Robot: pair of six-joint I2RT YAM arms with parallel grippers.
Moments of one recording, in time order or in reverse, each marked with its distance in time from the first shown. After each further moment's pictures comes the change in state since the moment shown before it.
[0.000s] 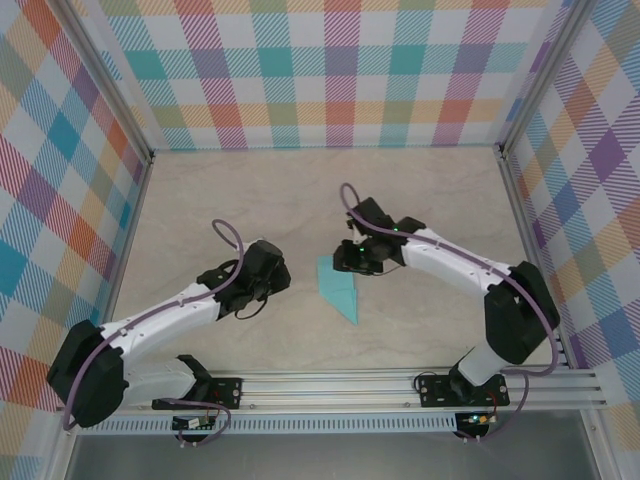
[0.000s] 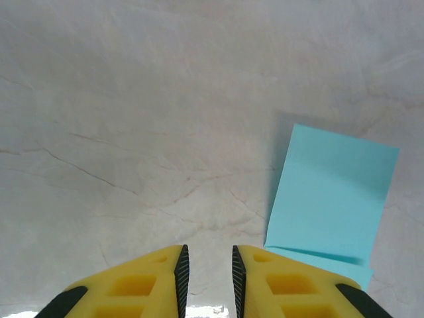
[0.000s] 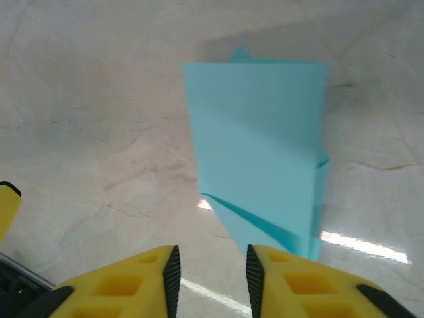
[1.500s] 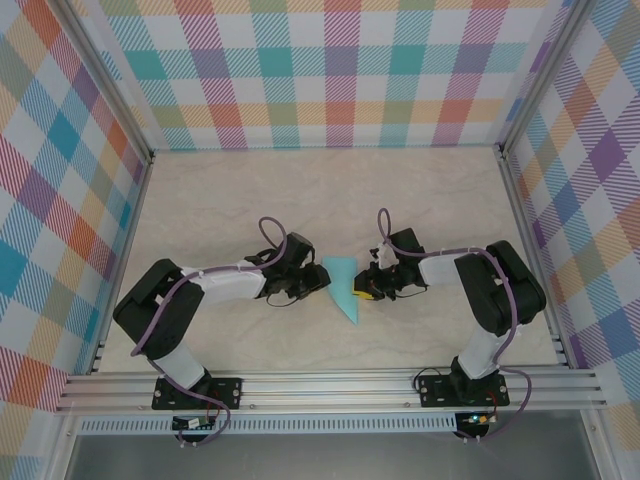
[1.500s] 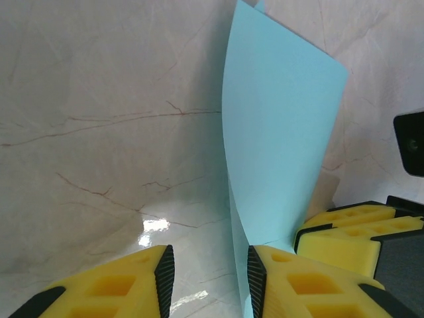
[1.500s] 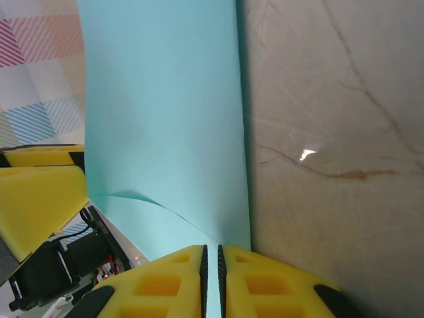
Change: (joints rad) left arm -0.009 0.440 0.114 0.288 0.376 -0.111; right arm -0.236 0.187 -0.393 0.563 -0.532 0.004
